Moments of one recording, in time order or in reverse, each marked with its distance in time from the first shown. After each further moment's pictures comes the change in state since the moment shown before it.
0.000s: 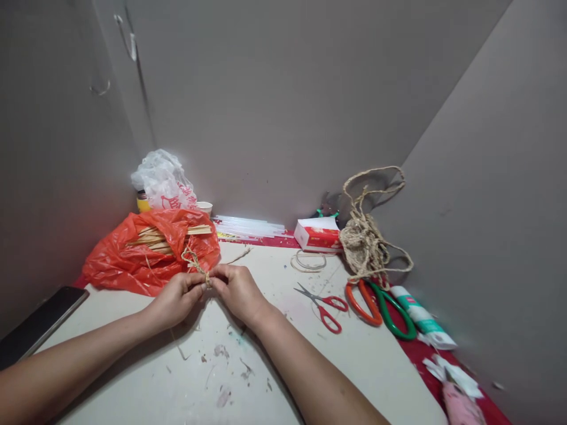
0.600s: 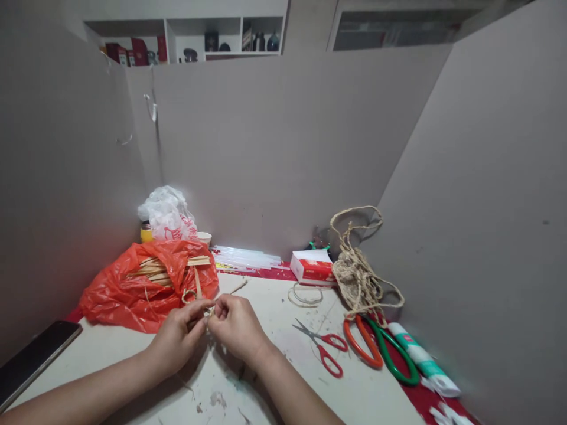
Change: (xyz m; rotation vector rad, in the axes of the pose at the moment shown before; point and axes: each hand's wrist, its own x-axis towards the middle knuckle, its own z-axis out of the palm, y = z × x) left_hand -0.006 0.005 0.009 0.026 0.151 0.150; right_hand 0.001 -0.013 -0.003 -0.095 0.071 0.131
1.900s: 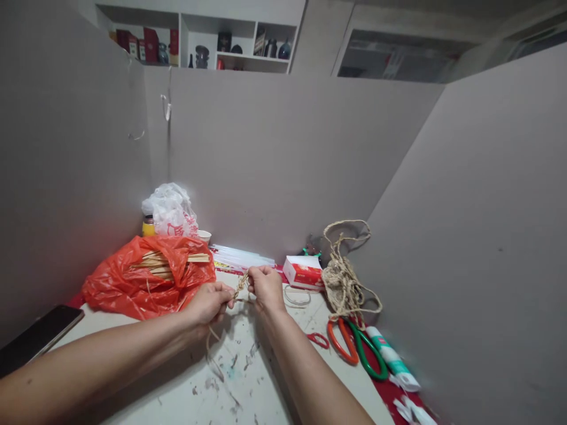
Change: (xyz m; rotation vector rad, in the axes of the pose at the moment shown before) left_hand 0.052 0.039 0.037 -0.641 0.049 -0.657; right_hand 0.041 0.004 -0.046 0.684 0.466 0.324
